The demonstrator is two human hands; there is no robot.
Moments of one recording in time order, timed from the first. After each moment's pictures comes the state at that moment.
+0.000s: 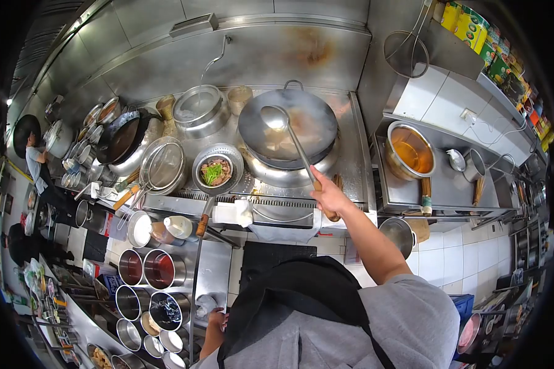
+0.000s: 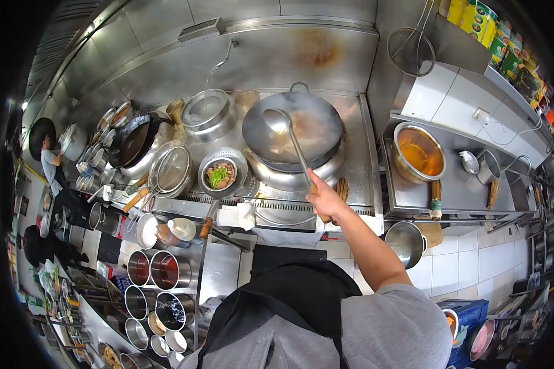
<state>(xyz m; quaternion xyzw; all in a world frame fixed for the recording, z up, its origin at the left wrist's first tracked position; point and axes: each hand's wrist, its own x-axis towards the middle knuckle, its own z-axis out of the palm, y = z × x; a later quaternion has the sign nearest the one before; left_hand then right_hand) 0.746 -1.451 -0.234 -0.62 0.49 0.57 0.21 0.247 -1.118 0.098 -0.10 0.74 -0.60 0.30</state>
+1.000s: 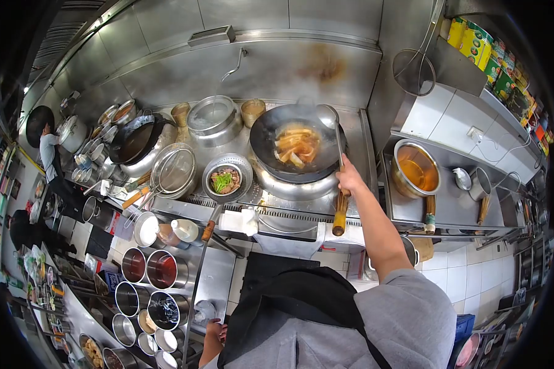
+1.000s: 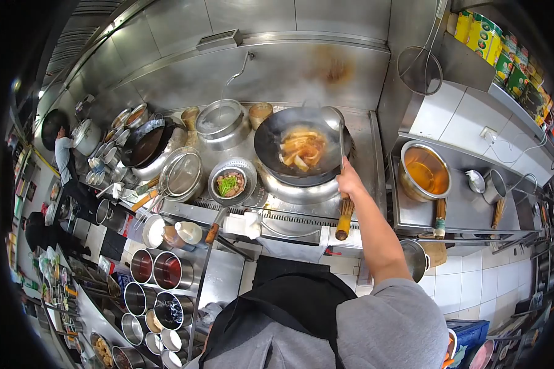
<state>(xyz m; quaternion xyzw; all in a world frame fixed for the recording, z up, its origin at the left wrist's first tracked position) 0.769 -1.435 -0.218 -0.63 0.46 0.61 0.15 0.138 -1.092 0.080 -0.04 0.83 -0.54 0.14</state>
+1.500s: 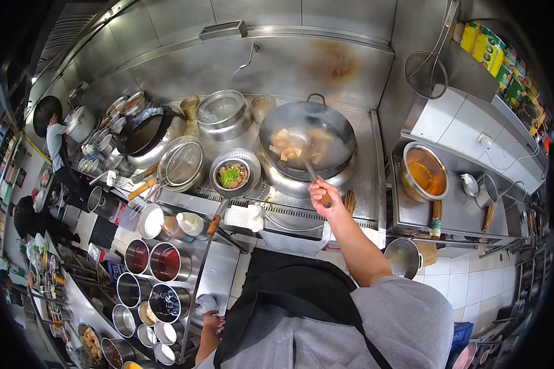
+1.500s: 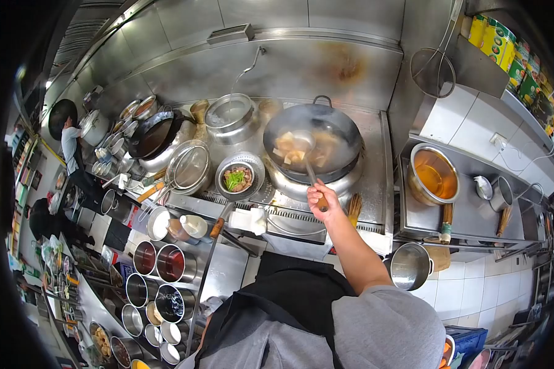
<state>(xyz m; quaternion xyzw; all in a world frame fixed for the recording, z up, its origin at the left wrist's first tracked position) 0.767 -1.445 -0.210 -0.62 0.49 0.60 0.12 0.192 -1.157 0.018 0.08 0.05 -0.89 0.45</state>
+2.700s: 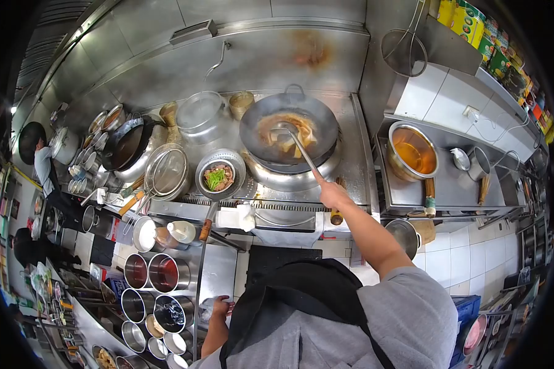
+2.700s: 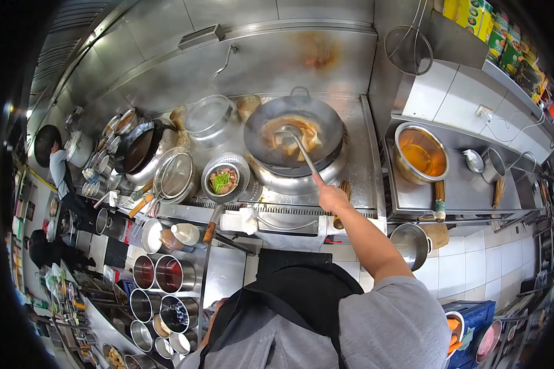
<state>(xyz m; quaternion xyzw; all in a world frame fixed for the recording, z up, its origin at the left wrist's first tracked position) 0.672 -1.450 -0.203 -0.56 0.55 0.59 0.19 0.214 -1.109 0.083 -0.13 0.94 -0.17 0.25</state>
